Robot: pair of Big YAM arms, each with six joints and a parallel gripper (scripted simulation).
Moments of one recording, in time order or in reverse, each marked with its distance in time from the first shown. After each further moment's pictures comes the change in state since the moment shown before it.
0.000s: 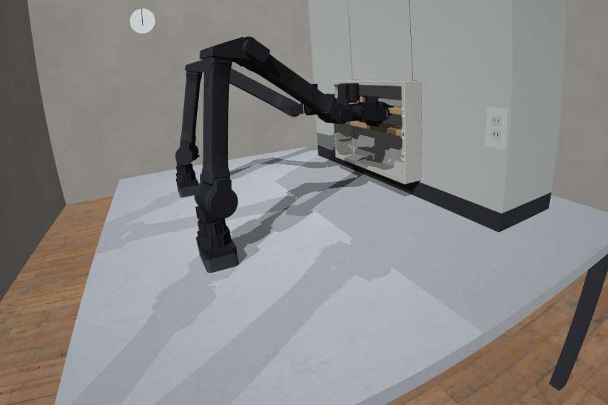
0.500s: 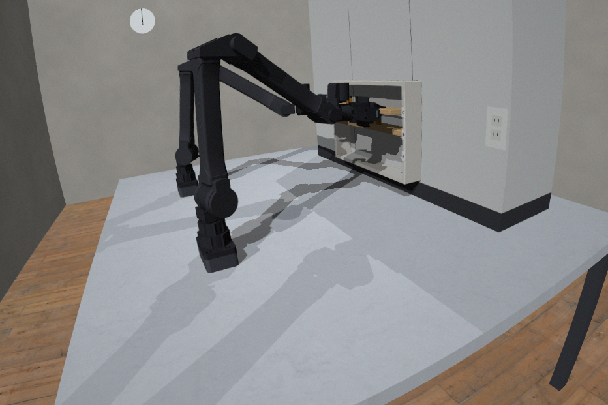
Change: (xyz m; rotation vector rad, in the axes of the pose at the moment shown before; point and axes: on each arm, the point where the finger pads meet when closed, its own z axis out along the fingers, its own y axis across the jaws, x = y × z) left arm -0.001 0.001 -0.037 0.014 -0.004 0.002; right arm -0.001 0.000 -0.039 0.015 -0.005 -0.001
